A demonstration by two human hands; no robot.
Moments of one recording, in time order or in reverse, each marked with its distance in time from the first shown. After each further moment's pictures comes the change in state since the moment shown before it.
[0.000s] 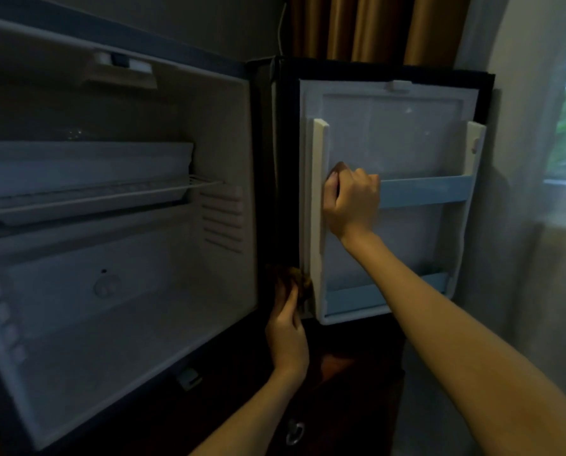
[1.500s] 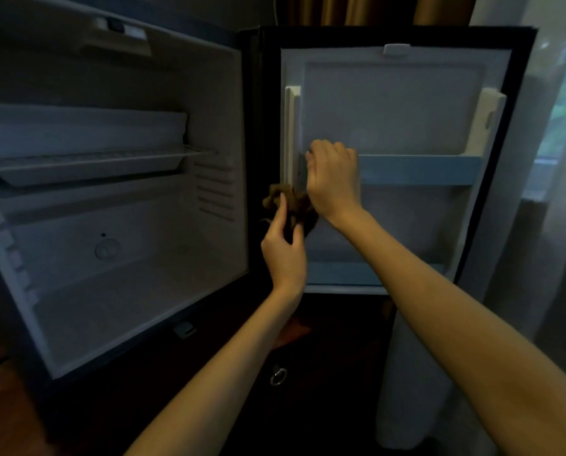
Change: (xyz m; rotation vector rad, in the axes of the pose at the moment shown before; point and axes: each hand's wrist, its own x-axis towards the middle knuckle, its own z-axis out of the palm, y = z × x) left_hand 0.031 0.098 -0.013 -0.325 0.139 -0.107; right_hand -0.009 -0.027 -0.046 0.022 -0.210 -0.078
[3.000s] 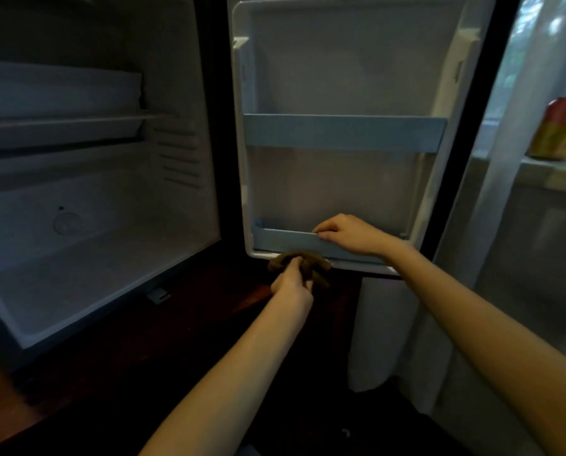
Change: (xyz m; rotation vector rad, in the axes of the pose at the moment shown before) left_hand -0.093 -0.005 0.020 -0.536 0.205 -1.275; right_hand -0.111 0.061 -0.078 0.157 -1.165 0.295
